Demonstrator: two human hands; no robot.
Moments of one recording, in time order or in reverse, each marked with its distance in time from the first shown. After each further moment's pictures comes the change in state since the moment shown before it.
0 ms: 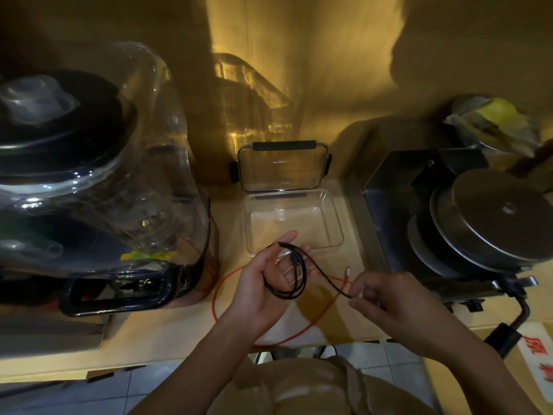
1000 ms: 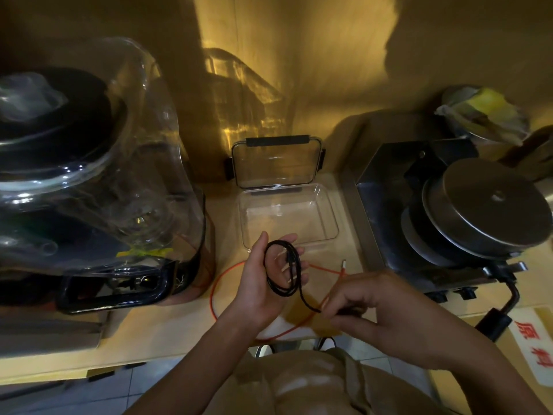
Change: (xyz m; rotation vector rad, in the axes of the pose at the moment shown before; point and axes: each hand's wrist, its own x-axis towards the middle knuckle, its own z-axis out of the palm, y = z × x) left_hand 0.008 -0.012 -0.005 0.174 0.126 -0.016; right_hand -0.016 -0.039 -0.010 0.200 -0.162 -0.215
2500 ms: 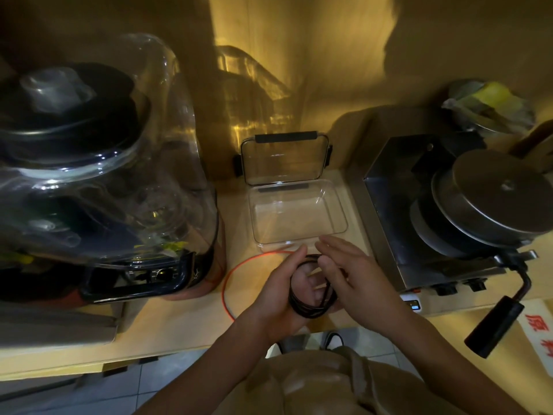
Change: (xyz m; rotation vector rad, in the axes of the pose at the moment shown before) left_hand -0.035 -0.011 0.006 -0.023 -0.294 -0.257; right_hand 0.049 0.028 0.060 -0.111 0.445 0.109
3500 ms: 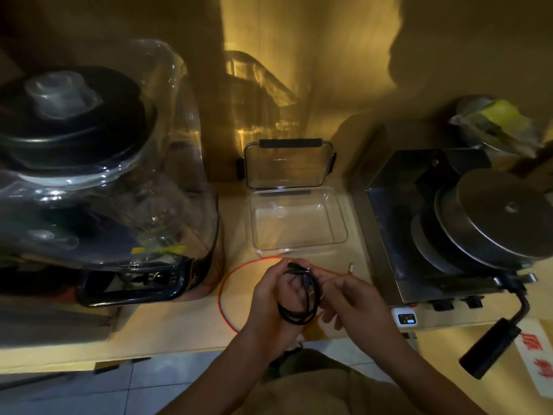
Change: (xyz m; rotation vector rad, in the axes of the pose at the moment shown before) left_hand -0.004 -0.002 -0.005 -0.145 0.090 0.241; right_hand -0.014 0.004 0.013 0.496 0.035 0.336
